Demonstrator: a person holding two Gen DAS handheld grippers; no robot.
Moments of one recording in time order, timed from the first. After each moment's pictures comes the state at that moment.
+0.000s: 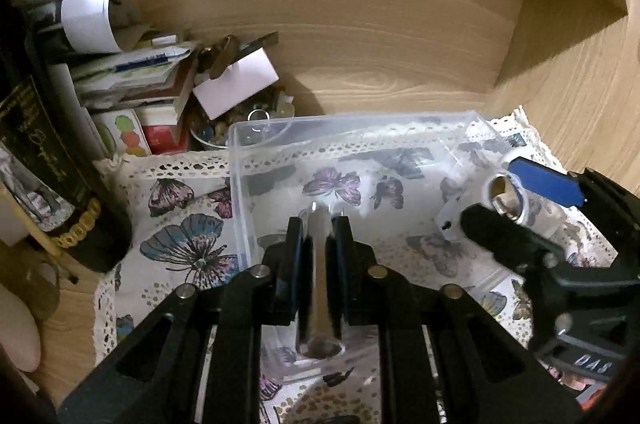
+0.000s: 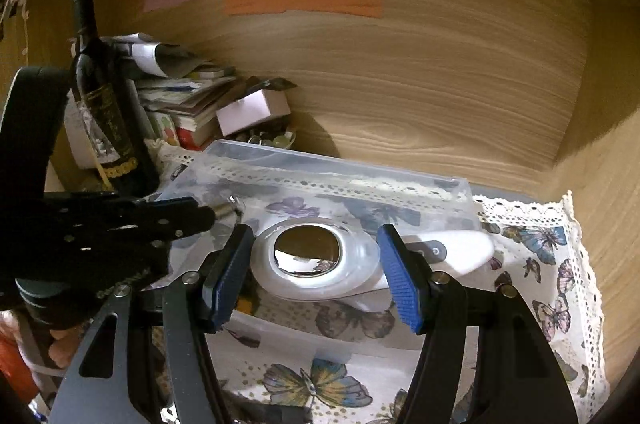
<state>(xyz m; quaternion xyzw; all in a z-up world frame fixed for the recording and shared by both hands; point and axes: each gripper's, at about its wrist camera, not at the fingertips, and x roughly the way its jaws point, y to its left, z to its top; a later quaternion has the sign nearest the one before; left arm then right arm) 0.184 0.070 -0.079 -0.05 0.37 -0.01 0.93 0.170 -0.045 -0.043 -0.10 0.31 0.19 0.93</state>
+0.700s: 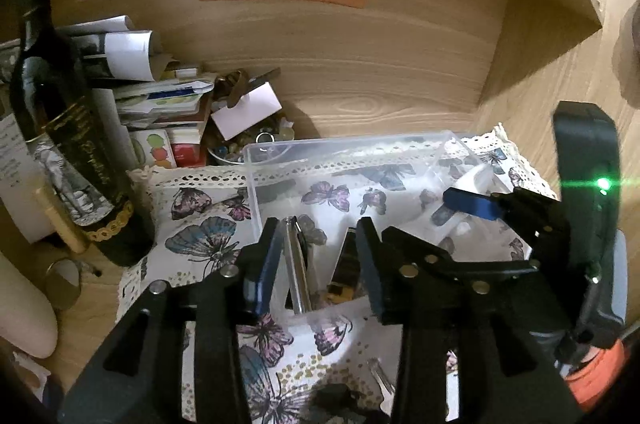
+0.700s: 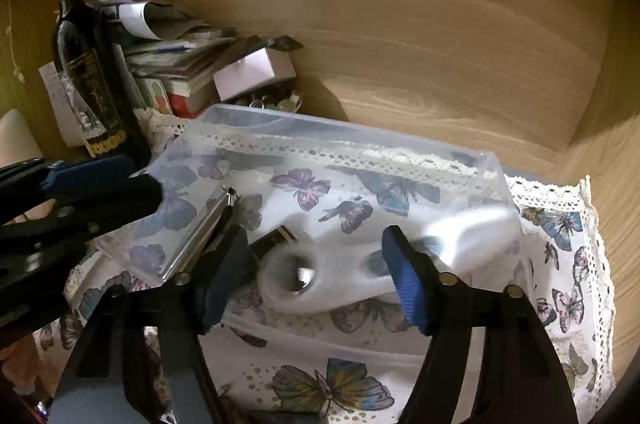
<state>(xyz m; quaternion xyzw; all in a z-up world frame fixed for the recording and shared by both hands) 0.145 0.071 -0.046 -0.06 0.33 -0.01 0.94 0.189 -0.034 -0.065 -0.11 0.36 0.18 0.91</state>
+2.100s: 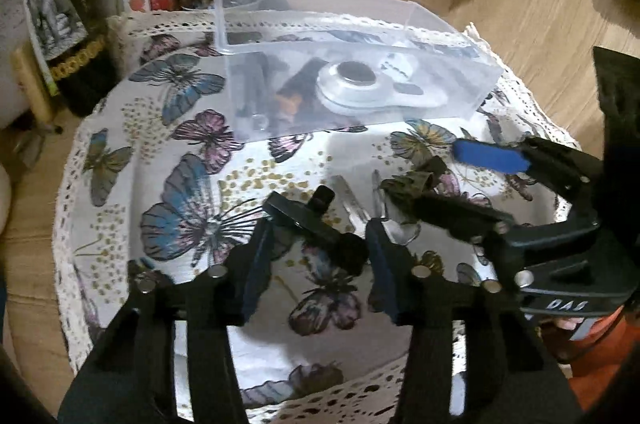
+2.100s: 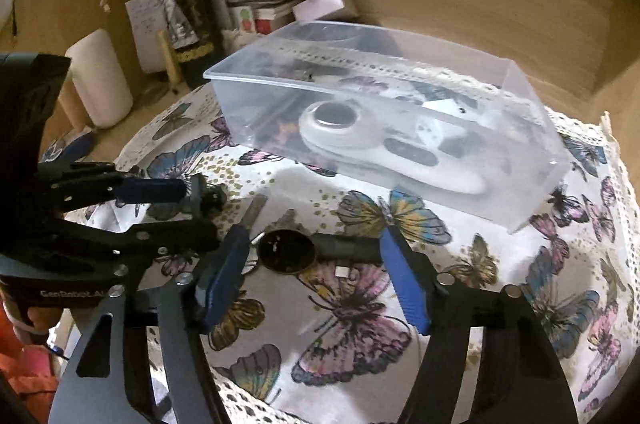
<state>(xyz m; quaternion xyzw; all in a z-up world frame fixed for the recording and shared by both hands) 0.075 0.039 -0.125 -0.08 0.44 -0.07 0.89 0.092 -0.056 -0.103 -0.11 0.40 0.28 0.87</state>
